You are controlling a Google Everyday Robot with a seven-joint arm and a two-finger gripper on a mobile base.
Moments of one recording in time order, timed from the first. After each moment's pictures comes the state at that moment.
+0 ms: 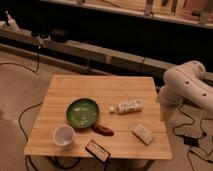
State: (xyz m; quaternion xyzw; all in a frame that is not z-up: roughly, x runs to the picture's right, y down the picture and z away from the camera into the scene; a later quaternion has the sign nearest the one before) arm 0.284 0.106 0.684 -0.28 0.02 0.02 0.96
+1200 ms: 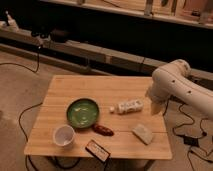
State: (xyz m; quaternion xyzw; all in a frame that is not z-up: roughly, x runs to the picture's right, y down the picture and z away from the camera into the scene) arm 0.245 0.082 0.729 -0.24 -0.02 -0.06 0.97
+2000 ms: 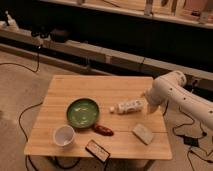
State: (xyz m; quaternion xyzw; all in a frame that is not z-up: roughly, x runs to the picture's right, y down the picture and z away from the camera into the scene) arm 0.242 0.094 0.804 -0.19 -0.08 -0.09 0.97
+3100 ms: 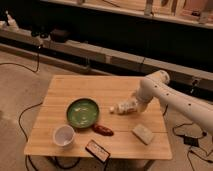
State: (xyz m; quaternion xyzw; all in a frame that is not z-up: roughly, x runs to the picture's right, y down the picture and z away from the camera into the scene) arm 0.204 0.095 0.856 -0.22 -0.09 -0.12 0.97
